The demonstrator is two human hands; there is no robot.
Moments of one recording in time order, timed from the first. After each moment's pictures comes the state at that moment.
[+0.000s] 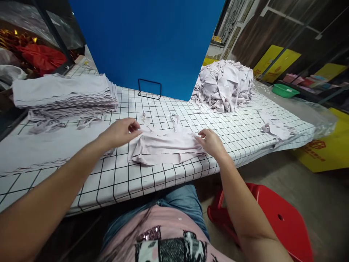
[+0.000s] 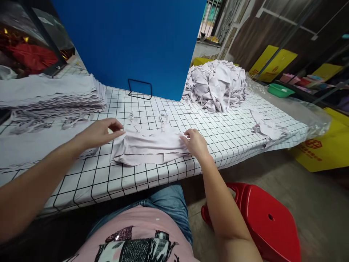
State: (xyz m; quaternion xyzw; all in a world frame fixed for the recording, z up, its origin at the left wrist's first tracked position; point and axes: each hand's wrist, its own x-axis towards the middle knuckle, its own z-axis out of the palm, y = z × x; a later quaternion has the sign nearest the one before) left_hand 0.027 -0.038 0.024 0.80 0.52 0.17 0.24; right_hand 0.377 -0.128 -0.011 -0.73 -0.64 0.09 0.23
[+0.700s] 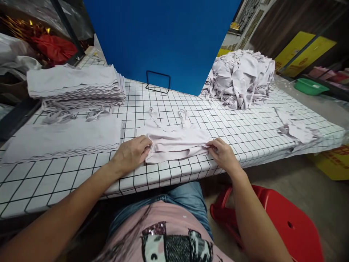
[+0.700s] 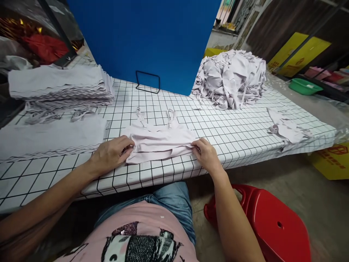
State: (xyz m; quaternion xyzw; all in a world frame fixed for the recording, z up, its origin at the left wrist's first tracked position) left_hand 0.031 -0.104 -0.029 0.90 0.42 0.14 0.06; right_hand 0.397 -0.159 -0.053 -0.59 -0.74 0.08 0.30
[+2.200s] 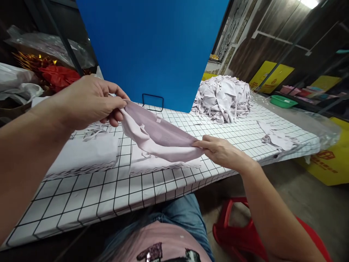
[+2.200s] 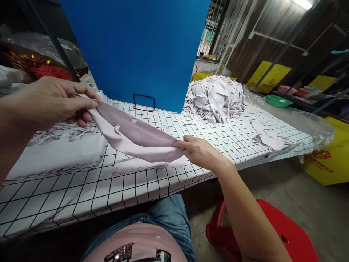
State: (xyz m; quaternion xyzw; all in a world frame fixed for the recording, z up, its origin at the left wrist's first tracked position) left_hand 0.030 -0.062 0.163 0.71 0.58 0.31 0.25; right_hand 0.365 -0.150 0.075 -0.50 -0.86 0.04 0.11
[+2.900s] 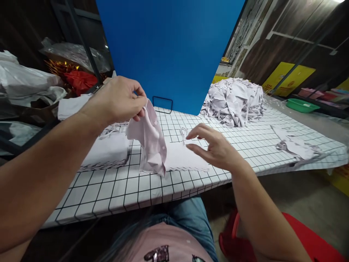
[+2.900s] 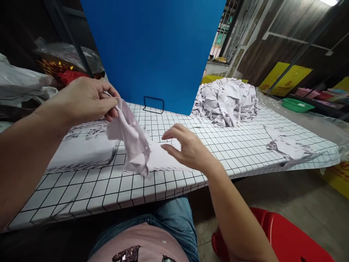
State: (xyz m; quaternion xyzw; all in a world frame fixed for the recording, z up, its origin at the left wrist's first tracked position) left_hand 0.047 -0.065 0.170 0.74 0.58 0.31 0.15; right_hand 0.305 -0.137 0.095 -0.40 -0.85 0.09 0.32
